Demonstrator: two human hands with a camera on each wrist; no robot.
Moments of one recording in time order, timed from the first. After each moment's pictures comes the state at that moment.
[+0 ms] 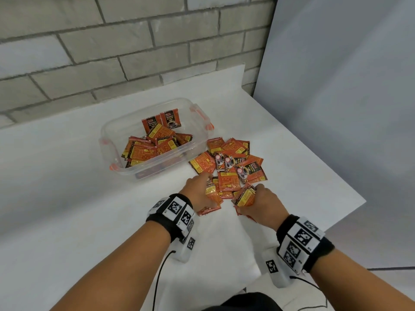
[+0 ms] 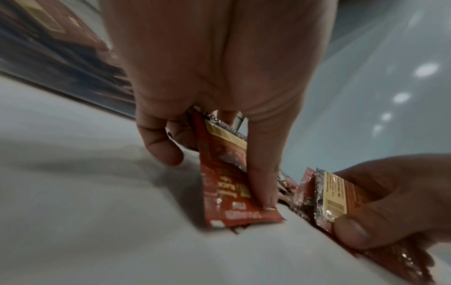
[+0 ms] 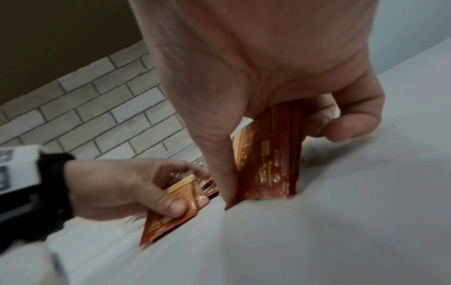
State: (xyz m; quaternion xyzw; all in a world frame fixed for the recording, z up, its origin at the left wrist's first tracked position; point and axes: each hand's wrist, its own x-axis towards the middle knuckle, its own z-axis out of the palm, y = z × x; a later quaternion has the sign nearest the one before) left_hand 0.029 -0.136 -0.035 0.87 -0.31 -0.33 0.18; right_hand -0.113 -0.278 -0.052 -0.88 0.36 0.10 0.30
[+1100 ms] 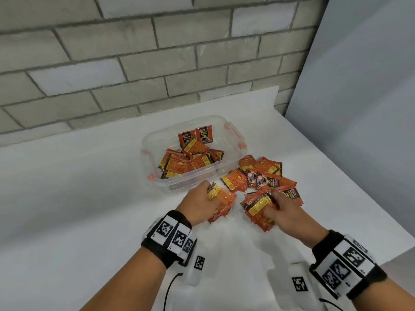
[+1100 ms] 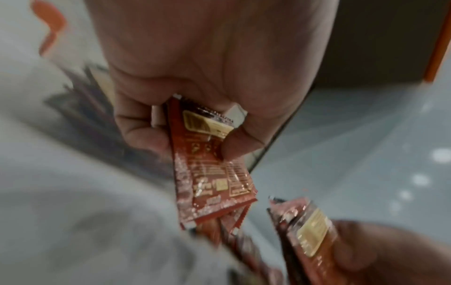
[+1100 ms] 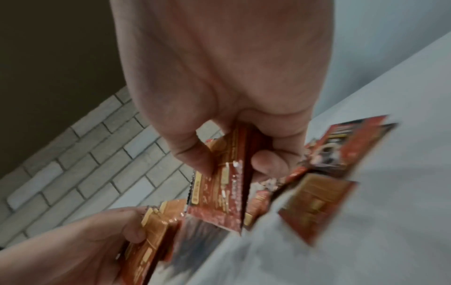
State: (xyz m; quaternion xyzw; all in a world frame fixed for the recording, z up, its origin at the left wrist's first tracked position) left_hand 0.049 -0.077 0.006 0.86 -0.23 -0.27 0.36; right_hand -0.086 -0.262 0.007 -0.81 0.25 0.08 0.52
